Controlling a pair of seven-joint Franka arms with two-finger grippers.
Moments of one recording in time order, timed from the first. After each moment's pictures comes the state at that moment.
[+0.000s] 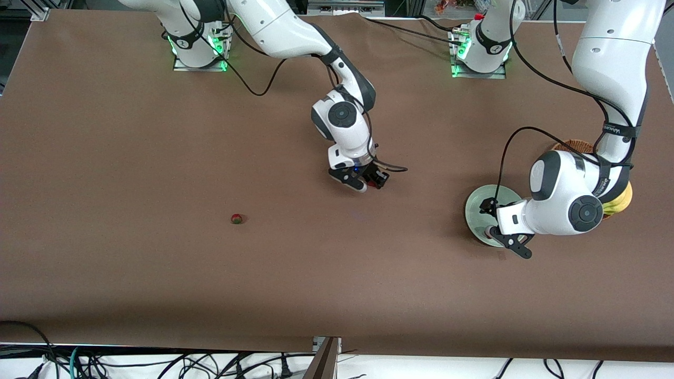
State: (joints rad) left arm 0.12 0.65 -0.22 -1.61 0.03 2.04 0.49; right arm 1.05 1.02 -0.19 -1.30 0.39 2.65 1.27
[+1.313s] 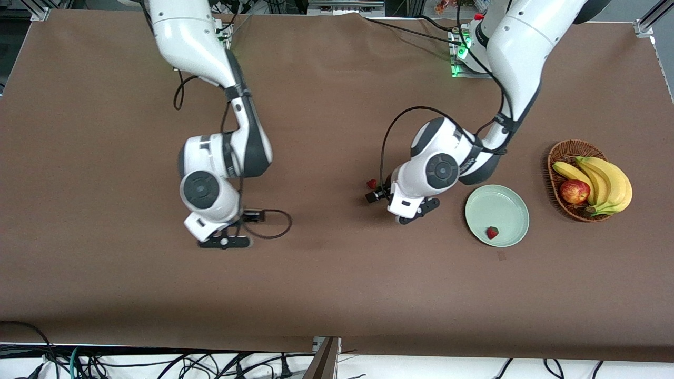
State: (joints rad) left arm -0.18 0.71 -0.41 -1.63 -0.06 2.20 -1.07; right arm 0.78 0.82 -0.59 -1.41 0.40 2.00 0.08
